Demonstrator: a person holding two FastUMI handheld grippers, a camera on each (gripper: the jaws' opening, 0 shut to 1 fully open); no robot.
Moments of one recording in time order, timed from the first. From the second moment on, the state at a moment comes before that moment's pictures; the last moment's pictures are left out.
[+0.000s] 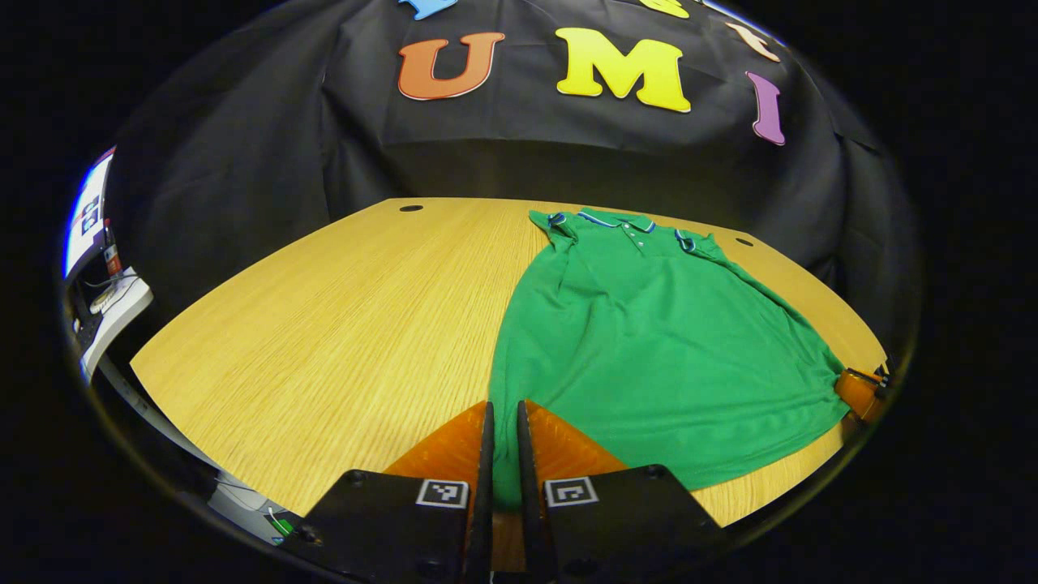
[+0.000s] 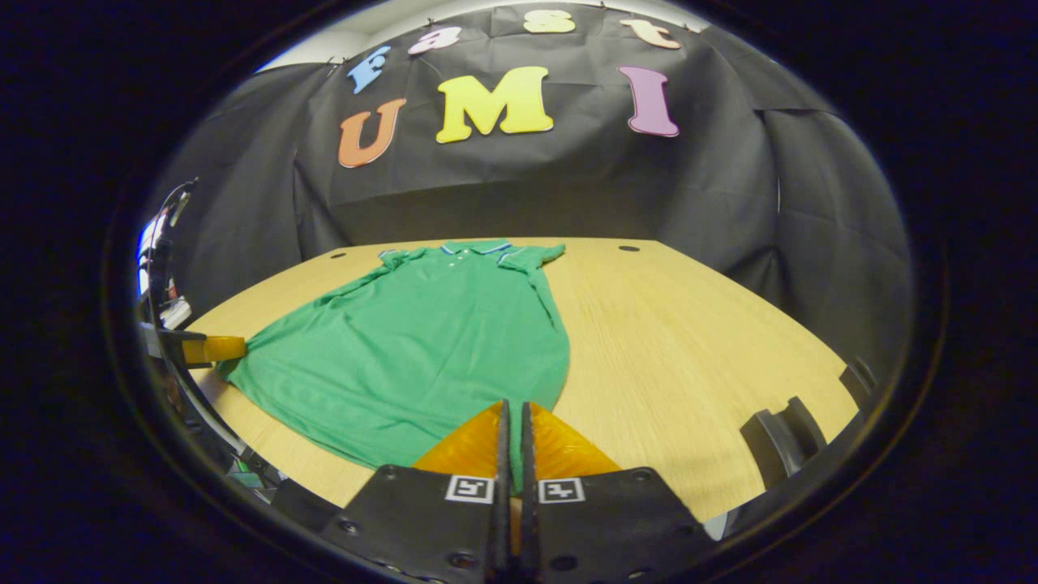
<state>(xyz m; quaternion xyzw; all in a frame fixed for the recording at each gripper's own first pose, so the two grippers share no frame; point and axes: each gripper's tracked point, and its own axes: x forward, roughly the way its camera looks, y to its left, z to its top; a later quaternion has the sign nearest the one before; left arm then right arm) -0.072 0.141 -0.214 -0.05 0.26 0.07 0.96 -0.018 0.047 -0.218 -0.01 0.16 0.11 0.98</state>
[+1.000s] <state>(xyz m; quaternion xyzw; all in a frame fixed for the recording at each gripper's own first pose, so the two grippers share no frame) 0.060 0.136 -0.063 -0.07 0.10 0.01 0.99 0.086 0.062 -0.053 0.00 0.05 0.12 0.99</state>
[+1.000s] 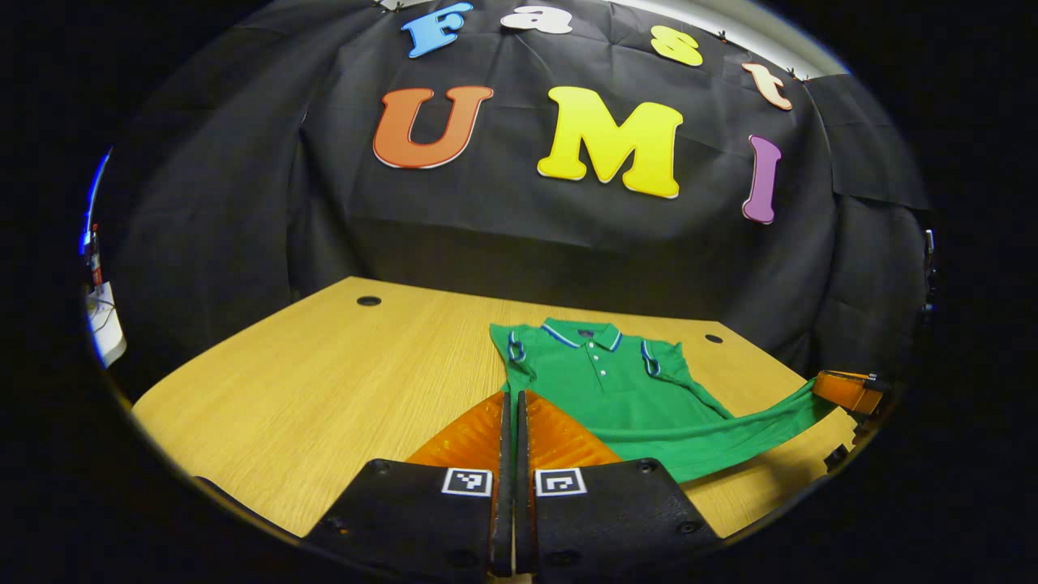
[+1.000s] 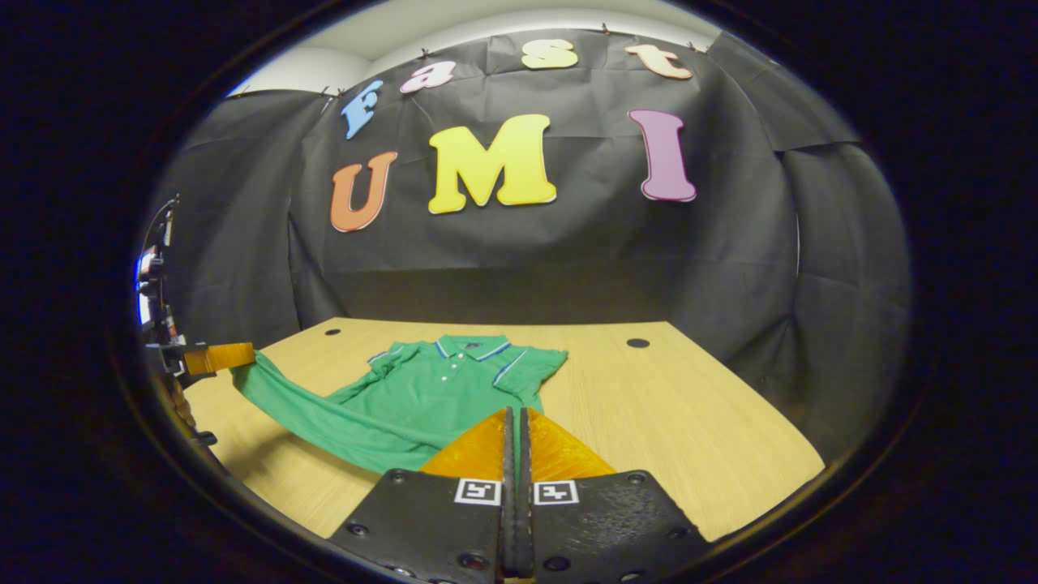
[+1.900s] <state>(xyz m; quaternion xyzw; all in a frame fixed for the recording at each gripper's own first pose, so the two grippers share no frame) 0.340 0.169 -0.077 -0.07 0.12 -0.02 0.99 0.394 0.128 0.006 -0.06 0.03 0.08 0.99</state>
